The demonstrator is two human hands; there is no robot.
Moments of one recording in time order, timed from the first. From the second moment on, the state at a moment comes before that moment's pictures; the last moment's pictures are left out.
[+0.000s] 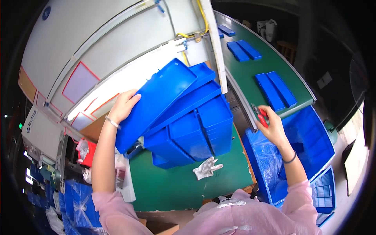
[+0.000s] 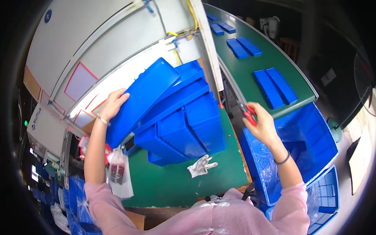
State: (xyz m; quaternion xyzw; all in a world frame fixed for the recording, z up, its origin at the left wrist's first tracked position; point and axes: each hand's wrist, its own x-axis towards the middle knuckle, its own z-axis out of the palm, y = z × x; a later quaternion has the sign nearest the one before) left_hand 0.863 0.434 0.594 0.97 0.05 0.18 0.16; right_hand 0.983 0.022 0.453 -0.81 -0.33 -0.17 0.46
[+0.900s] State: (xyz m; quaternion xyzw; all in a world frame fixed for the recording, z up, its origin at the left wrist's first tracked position) left_hand 1.080 0.073 0.330 0.71 0.11 -0.11 0.68; right_hand 1.299 -0.186 0.250 -0.91 0.02 -0.14 0.40
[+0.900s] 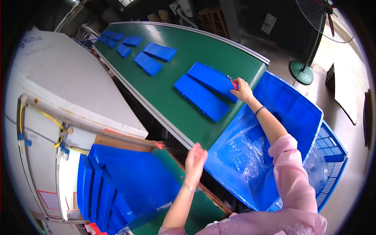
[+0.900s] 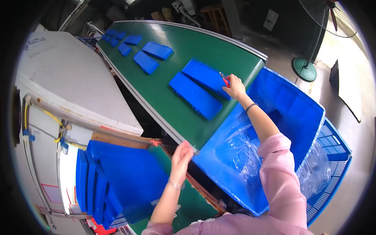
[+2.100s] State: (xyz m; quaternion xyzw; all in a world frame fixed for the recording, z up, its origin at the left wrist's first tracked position) left_hand 0.689 0.254 0.316 0.76 0.14 -0.14 0.62; right_hand 0.775 -0.002 0.182 -0.70 0.09 0.18 0.69
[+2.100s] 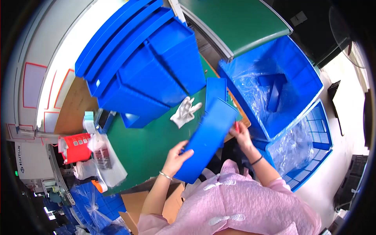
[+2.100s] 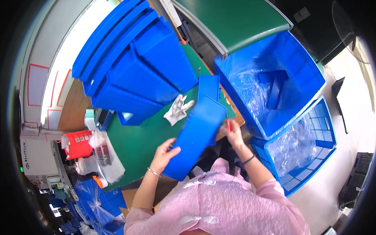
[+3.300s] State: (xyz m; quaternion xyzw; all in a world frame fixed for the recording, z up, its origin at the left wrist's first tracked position) left_hand 0.665 0.257 0.345 0.59 0.15 -0.03 0.79; right_hand 0.751 0.044 0.356 -0.84 -0.28 0.01 0.46
